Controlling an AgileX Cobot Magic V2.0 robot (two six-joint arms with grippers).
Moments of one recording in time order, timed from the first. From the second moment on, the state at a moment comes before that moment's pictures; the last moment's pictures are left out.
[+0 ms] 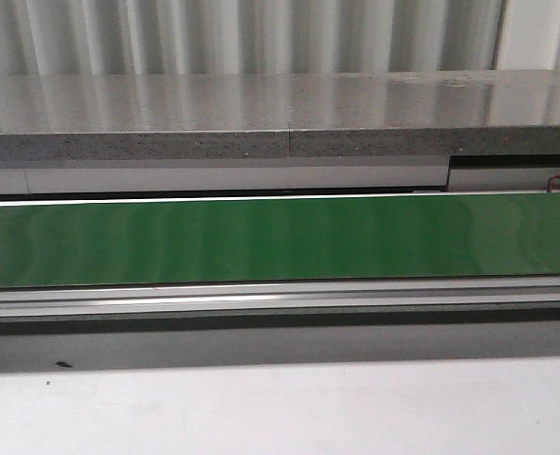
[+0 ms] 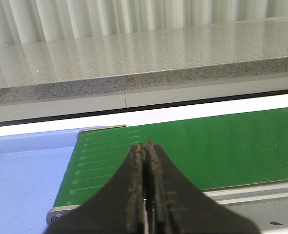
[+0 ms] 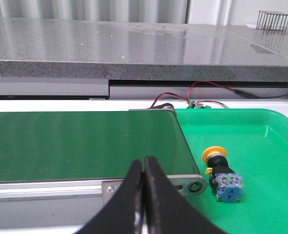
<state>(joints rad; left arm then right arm) -0.05 0.00 0.00 0.00 0.16 0.09 -0.08 -0.01 0.03 0.03 0.11 0.00</state>
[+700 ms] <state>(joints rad) -0.05 0.00 0.00 0.00 0.16 0.09 -0.08 0.34 -0.49 0.03 0.82 0.00</state>
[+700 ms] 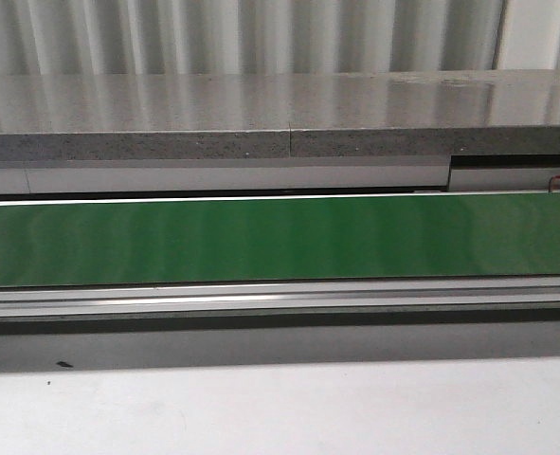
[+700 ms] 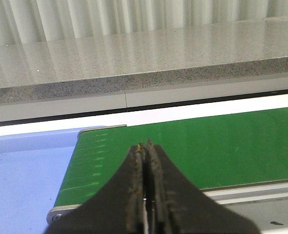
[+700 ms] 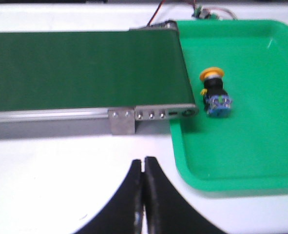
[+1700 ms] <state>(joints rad) -0.05 0.00 0.00 0.00 0.16 0.09 -0.11 1.25 -0.92 0.03 0.97 0.02</state>
